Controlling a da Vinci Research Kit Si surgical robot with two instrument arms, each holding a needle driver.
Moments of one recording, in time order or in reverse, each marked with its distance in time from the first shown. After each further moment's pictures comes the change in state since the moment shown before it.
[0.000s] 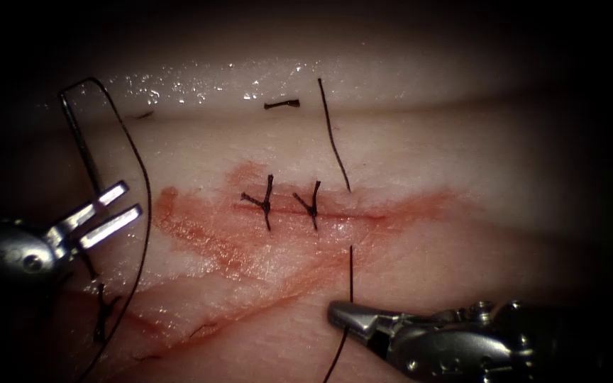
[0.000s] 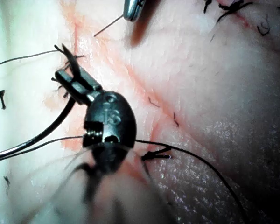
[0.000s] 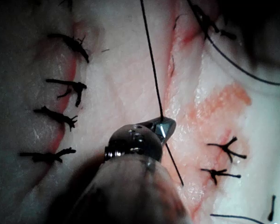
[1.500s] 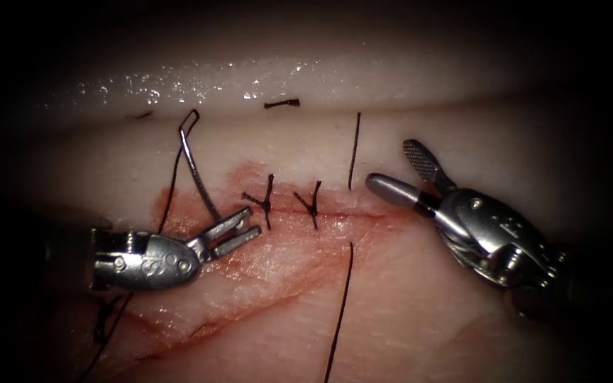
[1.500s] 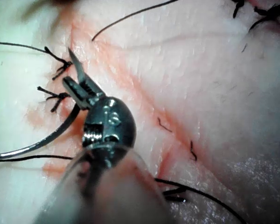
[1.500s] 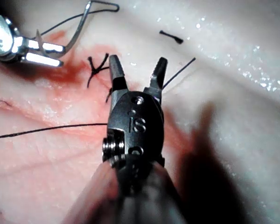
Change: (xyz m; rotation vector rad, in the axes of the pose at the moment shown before) right arm -0.012 0.011 0.000 -0.436 0.084 1.291; left arm -0.010 0.008 0.011 -0.134 -0.100 -0.014
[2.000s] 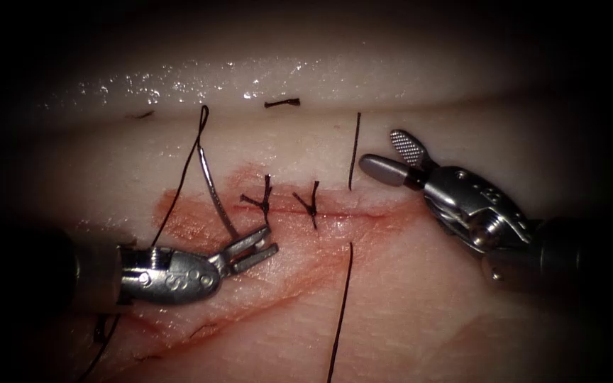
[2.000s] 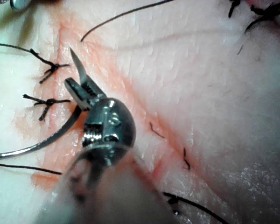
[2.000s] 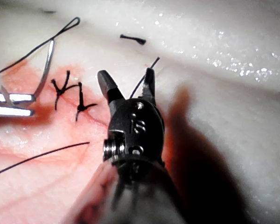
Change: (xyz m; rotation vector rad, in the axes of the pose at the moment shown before) right arm -0.003 0.004 0.004 -0.030 -0.128 0.180; left arm 0.000 0.001 0.002 -0.031 -0.003 0.002
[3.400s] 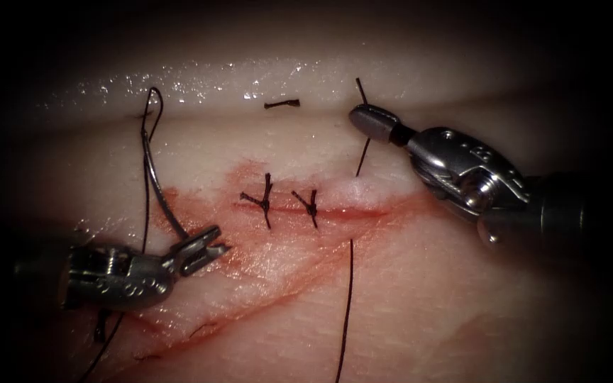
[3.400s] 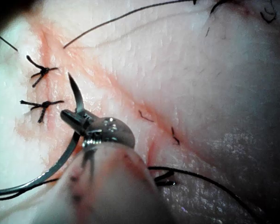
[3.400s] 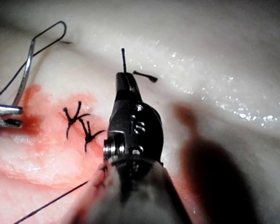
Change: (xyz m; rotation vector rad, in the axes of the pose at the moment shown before) right arm 0.007 -0.003 0.000 0.071 0.120 -0.136; left arm 0.000 -0.003 -0.007 0.121 -0.264 0.362
